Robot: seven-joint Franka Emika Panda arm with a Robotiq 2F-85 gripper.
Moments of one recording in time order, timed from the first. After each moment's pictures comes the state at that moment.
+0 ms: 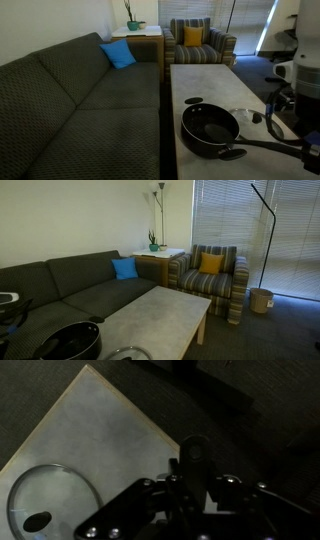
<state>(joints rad) 0.45 0.62 -0.04 -2.37 -0.29 2.73 0.16</state>
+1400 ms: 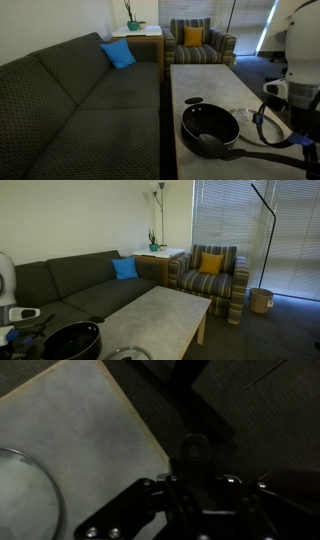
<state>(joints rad) 0.24 0.77 0.07 -2.26 -0.32 2.67 -0.18</state>
